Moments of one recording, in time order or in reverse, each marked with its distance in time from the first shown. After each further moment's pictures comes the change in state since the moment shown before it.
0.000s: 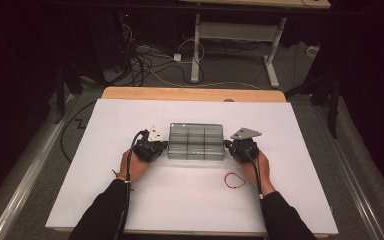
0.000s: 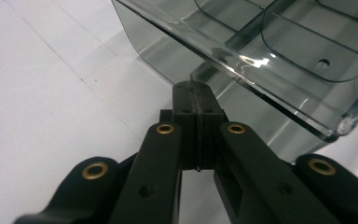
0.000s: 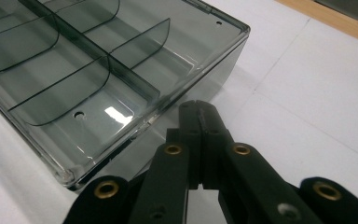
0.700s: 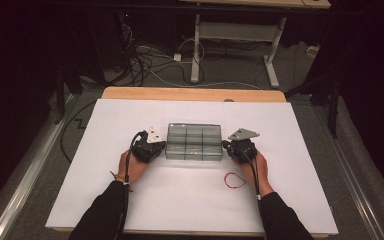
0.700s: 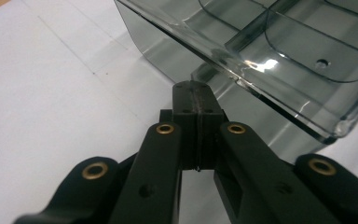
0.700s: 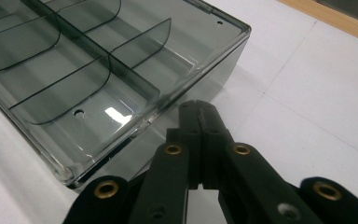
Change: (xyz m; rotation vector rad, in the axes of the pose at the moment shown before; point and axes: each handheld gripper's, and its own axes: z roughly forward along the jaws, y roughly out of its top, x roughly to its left) left arm 0.000 -0.004 -0.004 0.003 0.037 0.004; right arm 0.006 0.001 0.002 -0.007 0.005 -0.005
